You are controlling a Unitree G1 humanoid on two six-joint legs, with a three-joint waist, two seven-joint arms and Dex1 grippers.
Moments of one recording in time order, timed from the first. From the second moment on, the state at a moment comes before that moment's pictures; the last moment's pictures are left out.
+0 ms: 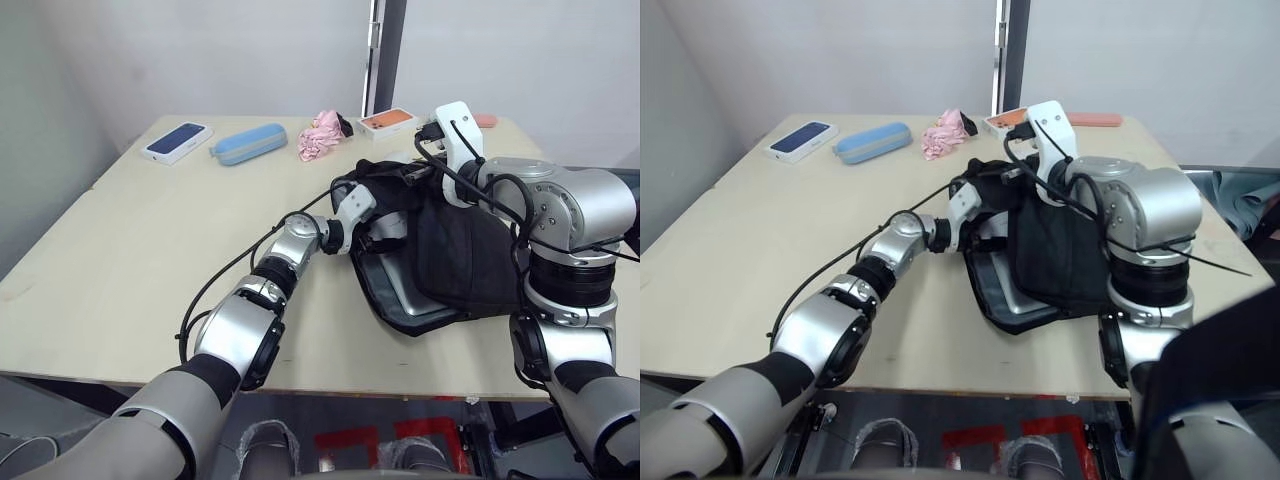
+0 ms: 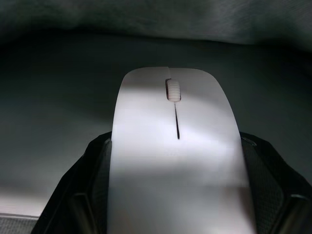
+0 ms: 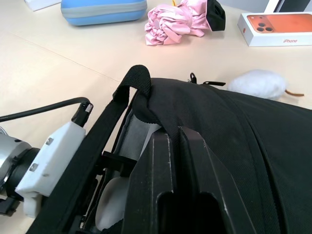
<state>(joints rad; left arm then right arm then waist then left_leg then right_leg) -1.10 0.00 -0.14 1.16 -0.06 -0.12 -0.93 -0.98 -0.42 -0.12 -0.36 0.37 1.58 0.33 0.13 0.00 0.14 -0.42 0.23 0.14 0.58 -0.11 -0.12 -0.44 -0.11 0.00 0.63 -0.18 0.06</state>
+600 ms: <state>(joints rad) -1.10 -0.06 -0.08 1.21 -0.04 -0.18 -0.86 -0.98 -0.40 -0.14 -0.38 0.37 1.60 0.31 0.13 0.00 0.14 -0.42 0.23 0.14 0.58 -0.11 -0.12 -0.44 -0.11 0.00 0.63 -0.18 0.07</state>
